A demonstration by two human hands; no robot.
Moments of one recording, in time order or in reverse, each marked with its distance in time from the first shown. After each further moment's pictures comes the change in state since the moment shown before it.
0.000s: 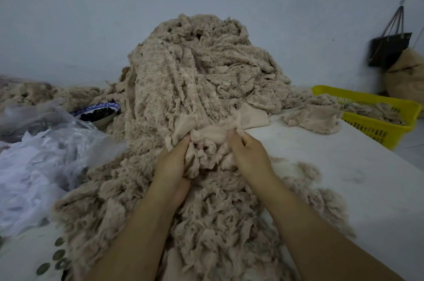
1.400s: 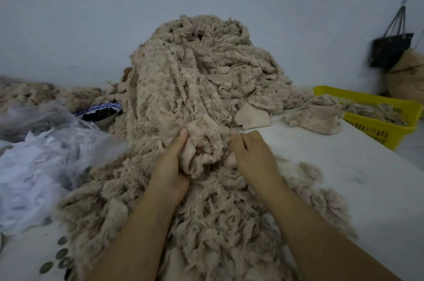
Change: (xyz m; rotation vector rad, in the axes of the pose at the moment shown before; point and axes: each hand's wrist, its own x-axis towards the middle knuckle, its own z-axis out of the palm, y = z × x) left_hand 0.004 0.006 -0.004 -0.194 -0.130 -0.066; right_hand -0.002 0.000 -0.001 -0.411 0.062 -0.133
